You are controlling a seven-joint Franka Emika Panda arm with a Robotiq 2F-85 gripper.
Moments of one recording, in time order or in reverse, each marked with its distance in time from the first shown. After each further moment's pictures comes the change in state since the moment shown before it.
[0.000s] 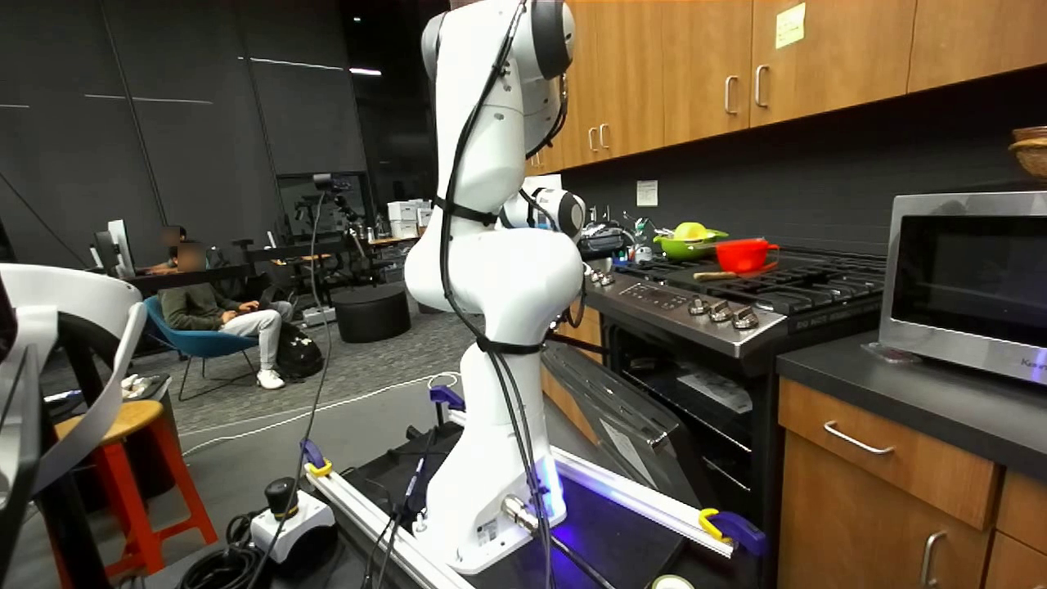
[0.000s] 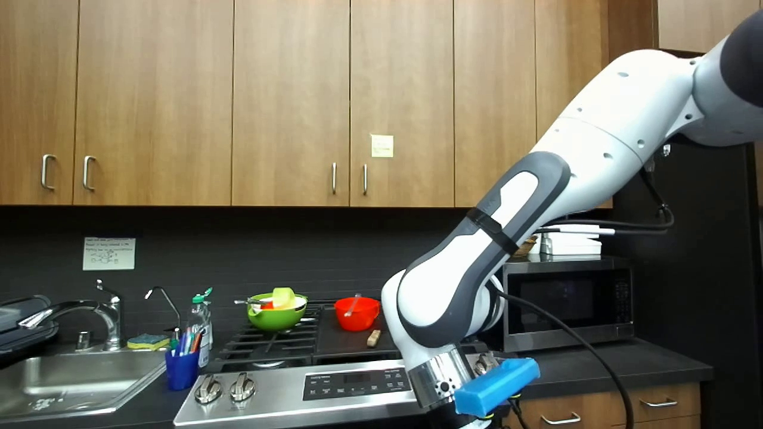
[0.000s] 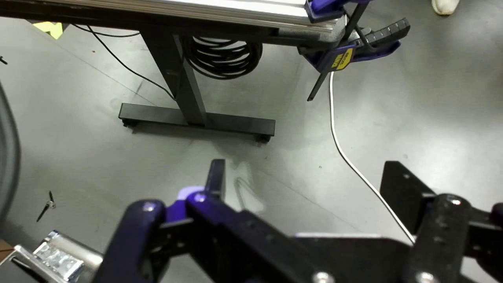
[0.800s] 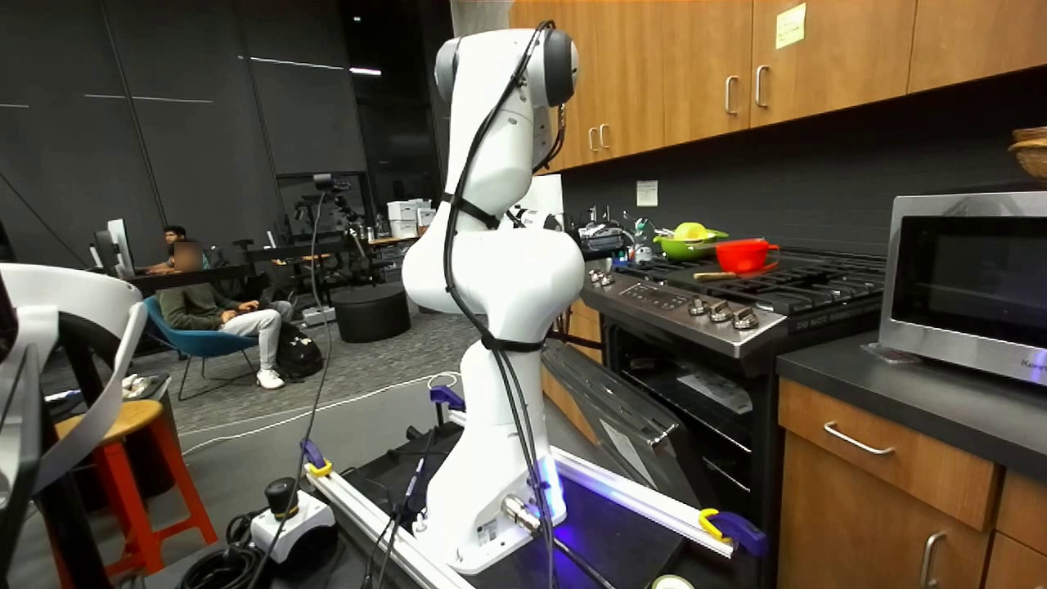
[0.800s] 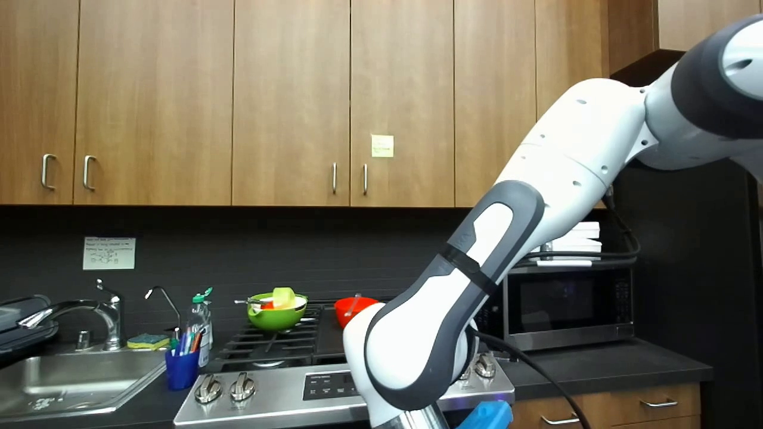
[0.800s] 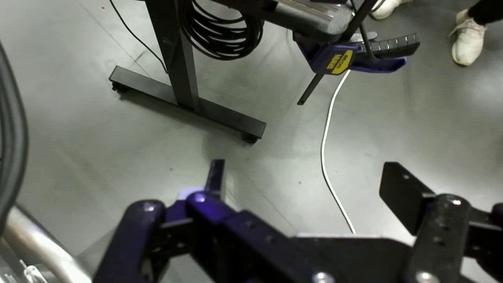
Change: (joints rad) arm 0.080 0.160 0.049 0.086 -0.050 0.064 -0.120
